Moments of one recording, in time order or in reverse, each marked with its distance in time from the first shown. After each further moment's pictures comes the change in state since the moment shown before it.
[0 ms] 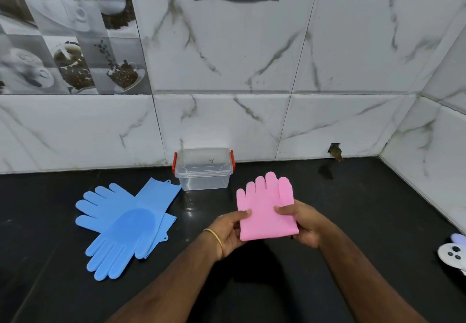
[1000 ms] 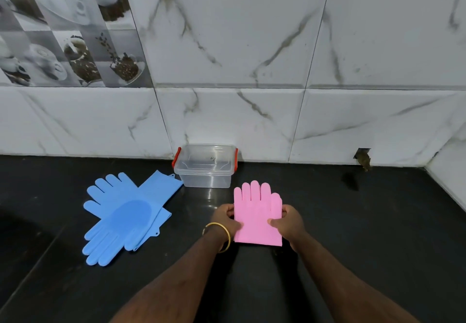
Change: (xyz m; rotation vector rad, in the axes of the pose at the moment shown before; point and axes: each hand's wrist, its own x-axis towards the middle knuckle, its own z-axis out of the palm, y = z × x) left_hand 0.088 -0.010 0.009 0.733 0.555 0.339; right_hand 0.120 0.032 -0.041 -0.730 0.283 -0.173
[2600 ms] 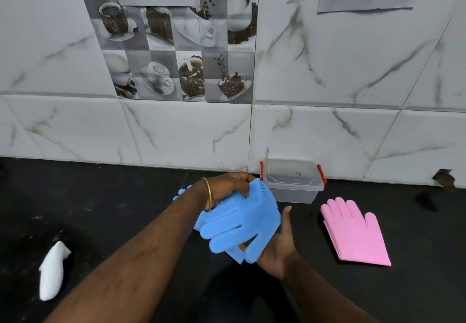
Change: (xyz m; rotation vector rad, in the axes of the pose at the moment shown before) left_hand -0.001 0.037 -0.339 -0.112 -0.680 0.176; right_hand -0.129 -0.144 0.258 1.429 -0.989 0.157
